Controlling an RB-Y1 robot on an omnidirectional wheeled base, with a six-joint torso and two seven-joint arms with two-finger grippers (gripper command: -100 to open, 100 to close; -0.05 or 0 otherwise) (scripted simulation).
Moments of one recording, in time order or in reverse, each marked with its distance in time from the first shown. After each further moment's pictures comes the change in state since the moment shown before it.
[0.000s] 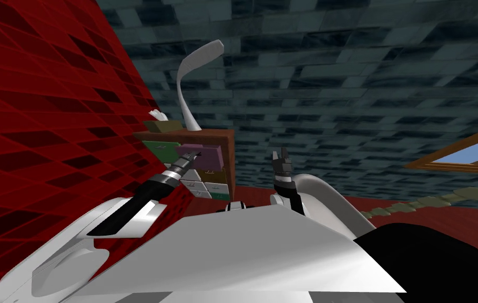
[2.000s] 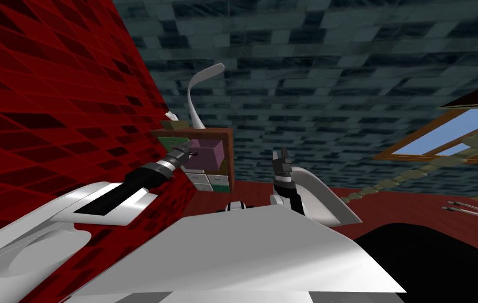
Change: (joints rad) left arm -0.105 0.230 0.117 0.009 0.129 0.173 0.194; right arm 0.000 0.000 0.000 0.000 0.000 0.000 0.000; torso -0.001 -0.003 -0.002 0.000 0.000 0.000
